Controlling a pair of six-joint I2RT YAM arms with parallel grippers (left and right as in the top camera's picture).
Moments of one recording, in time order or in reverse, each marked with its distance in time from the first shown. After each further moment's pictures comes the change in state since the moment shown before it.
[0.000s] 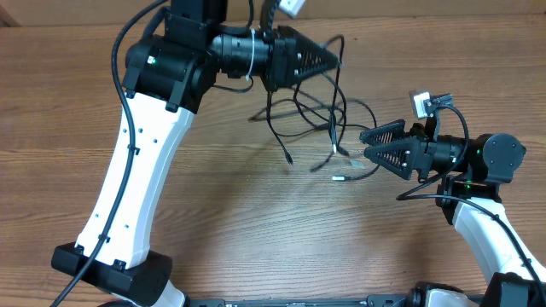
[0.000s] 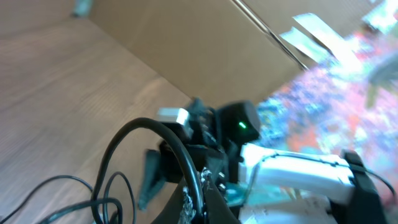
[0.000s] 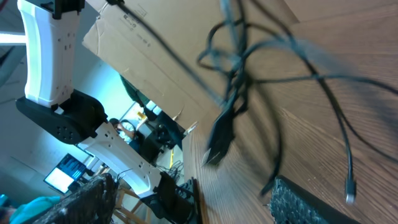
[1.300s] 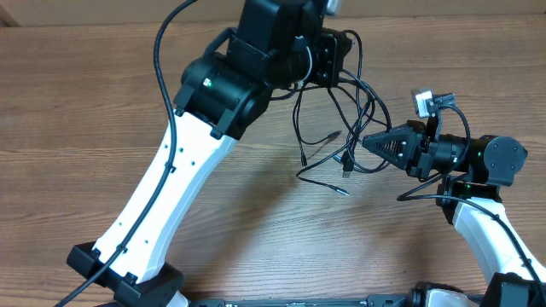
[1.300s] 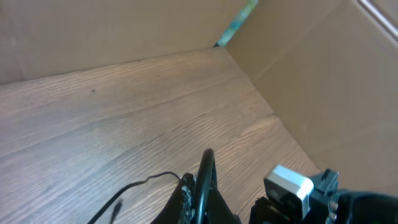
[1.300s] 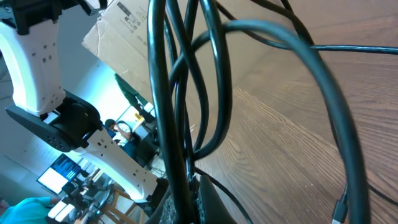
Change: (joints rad) left arm -0.217 -0.001 0.000 0.075 -0.822 -0.237; right arm 0.000 0.000 0.002 0.049 0.011 0.024
